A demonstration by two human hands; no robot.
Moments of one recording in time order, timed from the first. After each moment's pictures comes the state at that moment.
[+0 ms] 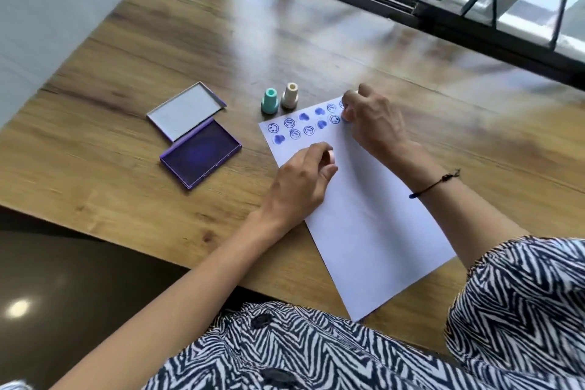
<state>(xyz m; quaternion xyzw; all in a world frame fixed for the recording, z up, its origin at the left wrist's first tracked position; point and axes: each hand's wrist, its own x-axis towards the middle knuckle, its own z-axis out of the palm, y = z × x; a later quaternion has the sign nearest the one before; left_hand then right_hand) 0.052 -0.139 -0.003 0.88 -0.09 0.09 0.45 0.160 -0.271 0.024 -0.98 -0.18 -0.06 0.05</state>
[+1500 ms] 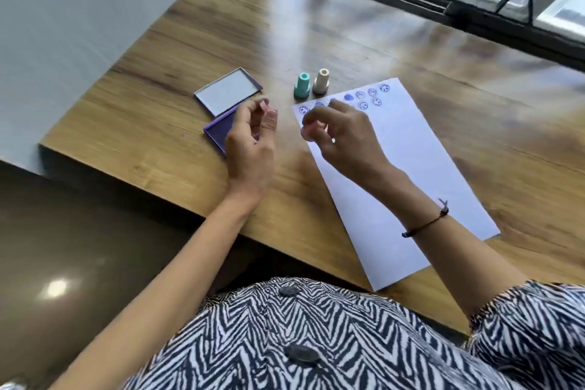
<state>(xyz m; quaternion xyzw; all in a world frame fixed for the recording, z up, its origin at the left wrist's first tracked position) 0.024 -0.073 0.019 0.70 0.16 0.22 0.66 0.065 -0.204 0.049 -0.91 -0.22 0.00 0.34</state>
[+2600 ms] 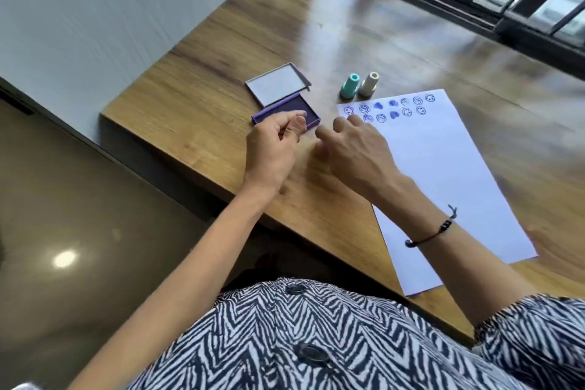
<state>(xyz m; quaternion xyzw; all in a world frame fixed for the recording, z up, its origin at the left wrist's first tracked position) -0.002 -0.038 0.029 0.75 0.19 0.15 0.62 0.048 -0.163 0.036 -0.93 -0.37 -0.03 0.04</state>
